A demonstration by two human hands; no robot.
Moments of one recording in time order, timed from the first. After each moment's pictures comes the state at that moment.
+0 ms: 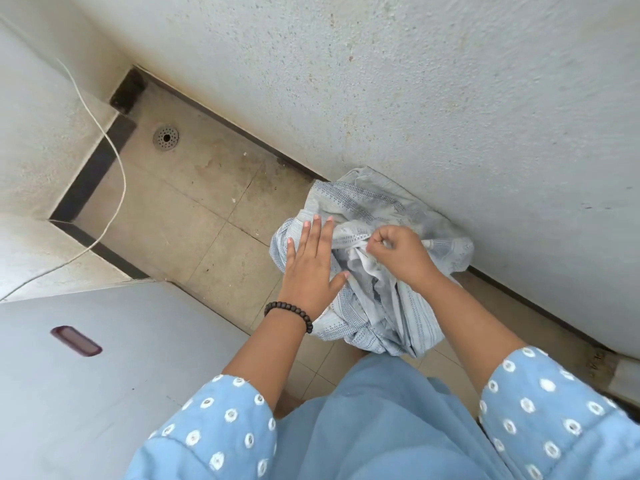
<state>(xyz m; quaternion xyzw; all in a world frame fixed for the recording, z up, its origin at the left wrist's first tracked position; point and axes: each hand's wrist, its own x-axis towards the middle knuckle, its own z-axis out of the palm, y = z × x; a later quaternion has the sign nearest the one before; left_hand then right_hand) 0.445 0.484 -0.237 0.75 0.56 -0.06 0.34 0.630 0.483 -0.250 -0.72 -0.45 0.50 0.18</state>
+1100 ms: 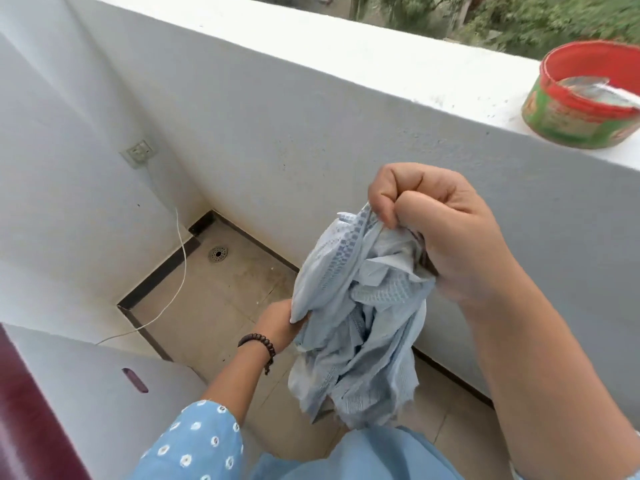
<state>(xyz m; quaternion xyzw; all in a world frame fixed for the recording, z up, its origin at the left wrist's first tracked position) 0.433 0.458 -0.015 0.67 0.64 0.03 0.37 0.644 0.433 0.205 -0.38 -0.54 0.56 0.50</state>
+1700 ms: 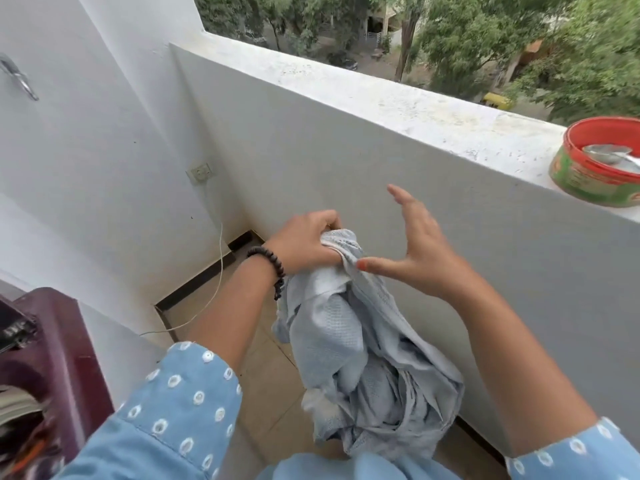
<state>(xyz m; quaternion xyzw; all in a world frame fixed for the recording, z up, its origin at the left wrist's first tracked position) 0.432 0.508 0.167 0.77 0.54 0.17 0.31 0.642 0.474 0.151 -0.56 -0.73 0.26 0.28</state>
